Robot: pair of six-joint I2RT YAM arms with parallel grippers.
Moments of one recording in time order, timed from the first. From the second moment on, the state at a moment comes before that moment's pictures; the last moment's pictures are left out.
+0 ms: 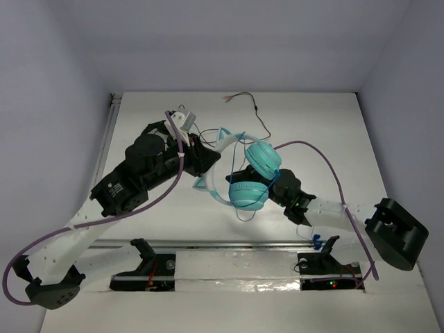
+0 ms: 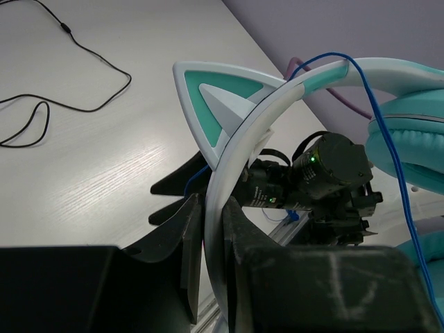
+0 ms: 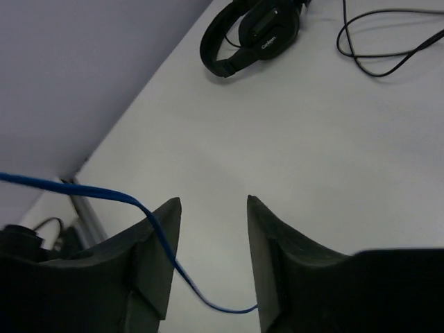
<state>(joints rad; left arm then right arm) -0.84 0.92 1.22 -0.50 0.03 -0.44 0.86 1.28 0.50 0.70 0.04 0.54</state>
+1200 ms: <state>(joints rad) -0.79 1.08 1.34 -0.42 -0.60 -0.44 1.09 1.19 0.42 0.50 -0.05 0.70</state>
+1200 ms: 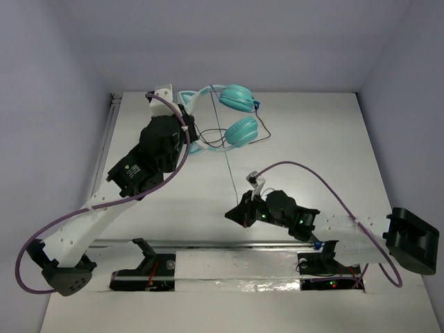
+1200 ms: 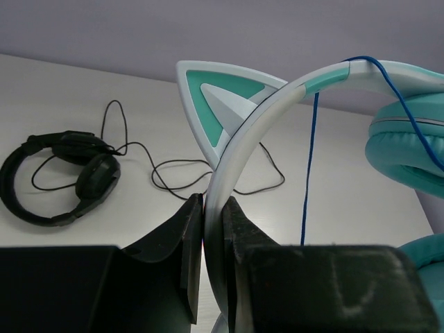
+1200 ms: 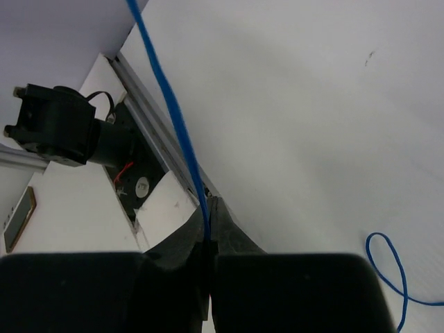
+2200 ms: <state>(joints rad) -0.79 1.16 0.83 -0.45 -0.66 -0.58 1.19 0.97 0.96 -0.50 0.12 0.60</state>
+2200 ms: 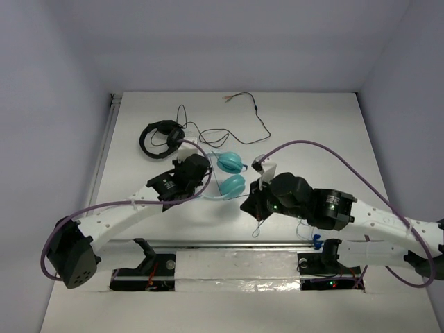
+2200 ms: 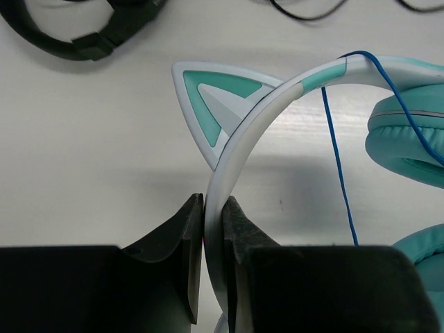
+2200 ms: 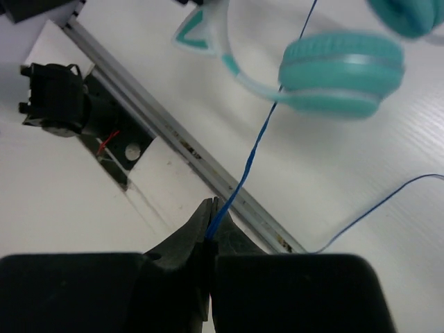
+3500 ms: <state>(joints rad) -1.01 0.98 0.89 -0.58 -0.26 -0.41 1.03 1.20 1.16 -0.51 0.74 0.23</state>
